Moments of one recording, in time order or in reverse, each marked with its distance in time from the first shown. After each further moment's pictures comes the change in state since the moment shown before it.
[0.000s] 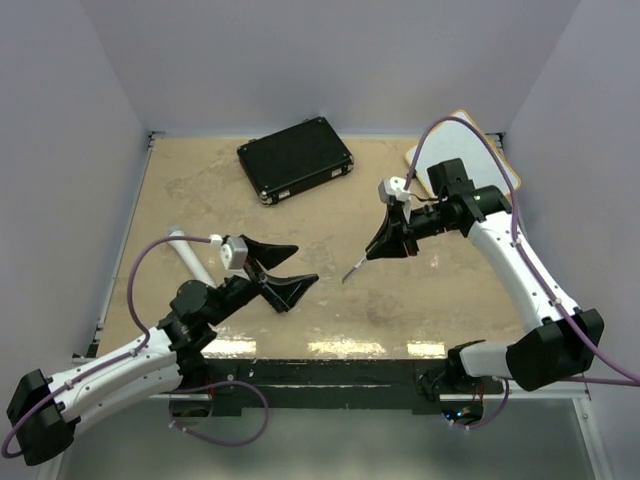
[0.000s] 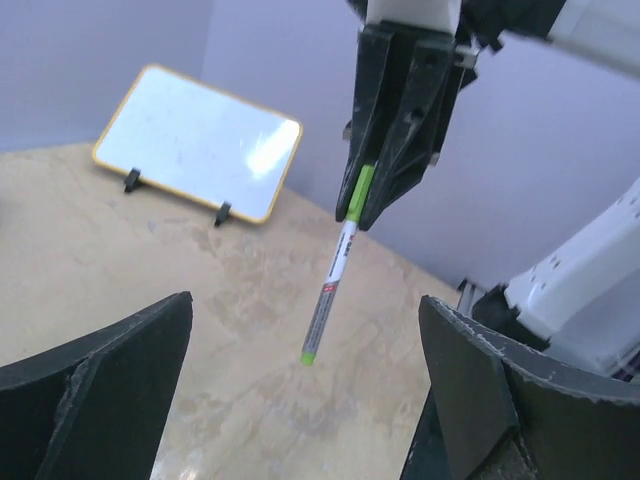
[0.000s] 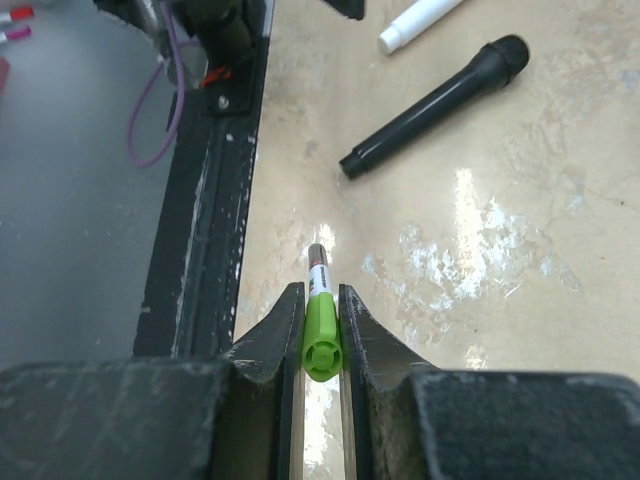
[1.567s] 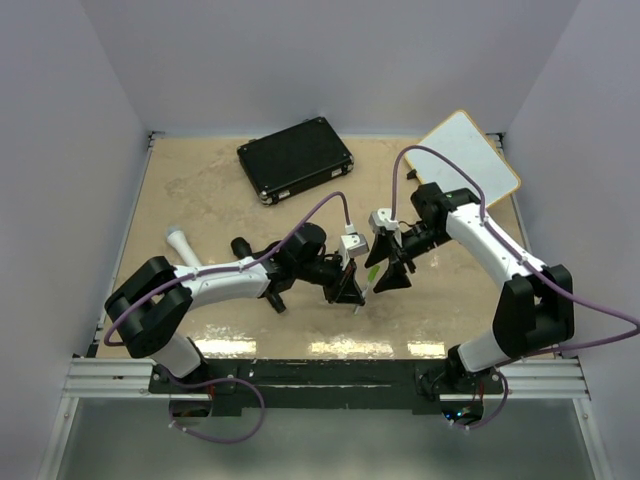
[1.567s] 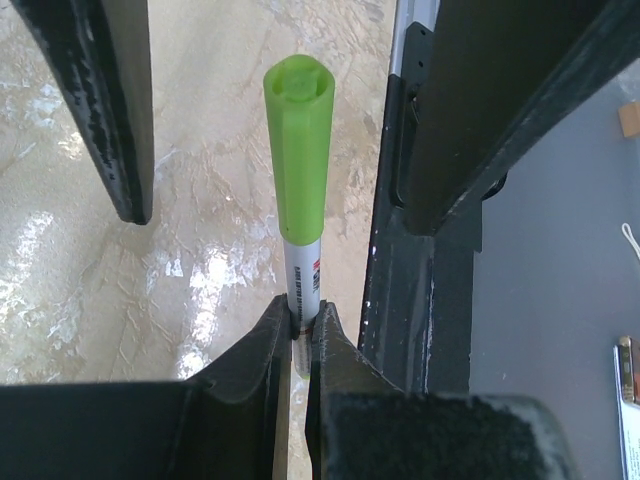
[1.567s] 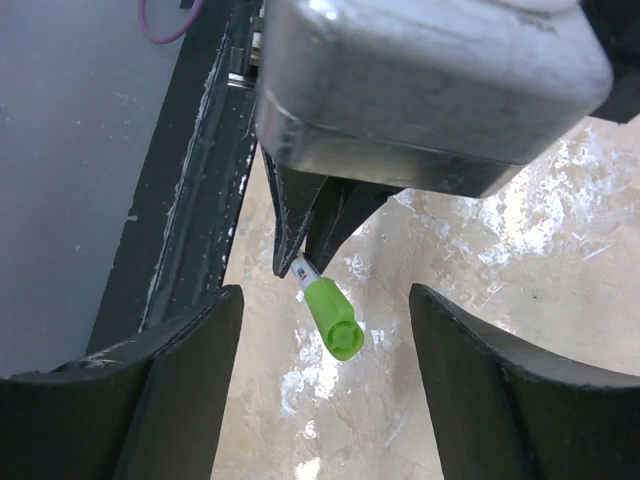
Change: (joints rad) left arm -0.010 0.912 0.533 -0.381 0.587 0.144; right arm -0.009 0.168 -0.118 -0.180 0.037 -0.454
